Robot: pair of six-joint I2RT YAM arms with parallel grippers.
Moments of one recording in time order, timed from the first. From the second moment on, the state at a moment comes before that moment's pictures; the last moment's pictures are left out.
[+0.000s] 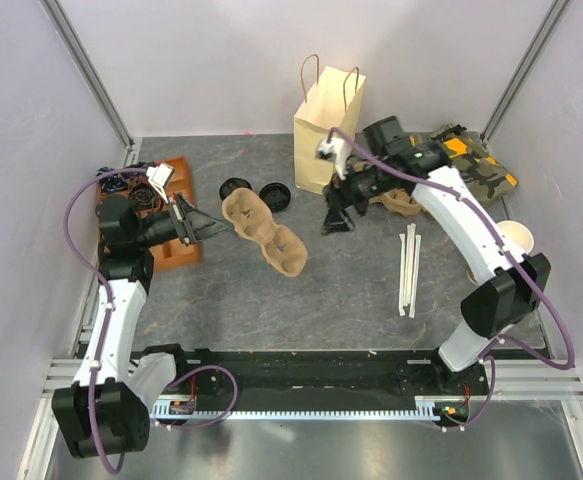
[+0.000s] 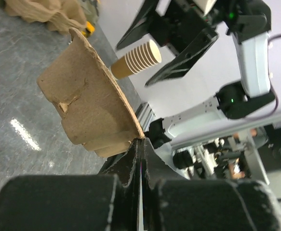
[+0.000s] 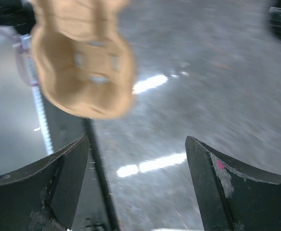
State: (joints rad) left arm 0.12 0.96 0.74 0.15 1.24 -0.91; right arm 0.44 1.65 1.75 -1.07 -0.75 -0.40
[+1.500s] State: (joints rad) left arm 0.07 0.86 0.69 0.30 1.27 -0.95; right arm 0.64 1.63 1.46 -0.69 -0.89 -0.12
